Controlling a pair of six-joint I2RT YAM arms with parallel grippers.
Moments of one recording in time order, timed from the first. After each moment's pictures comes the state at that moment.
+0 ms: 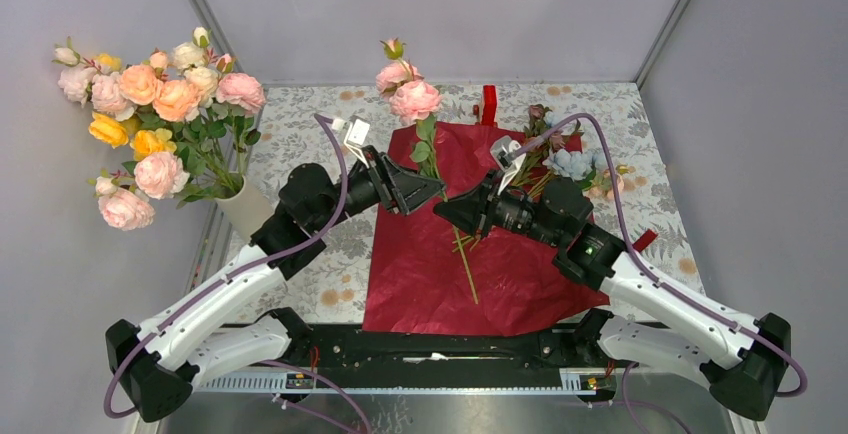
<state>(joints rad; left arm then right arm) -0.75 0.93 0.86 0.15 0.31 -0.76 0.85 0.93 0.77 0.17 -0.30 0.49</state>
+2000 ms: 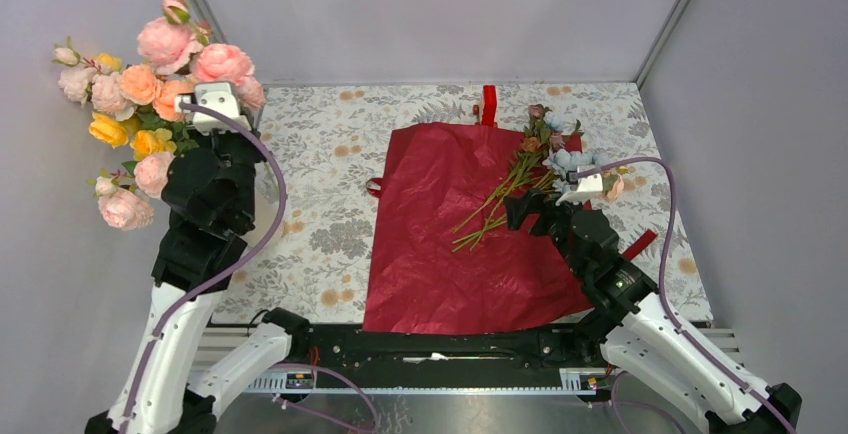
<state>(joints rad) -0.42 0.78 1.27 -0.36 -0.54 0.12 0.65 0.60 0.50 -0.10 0.33 0.41</state>
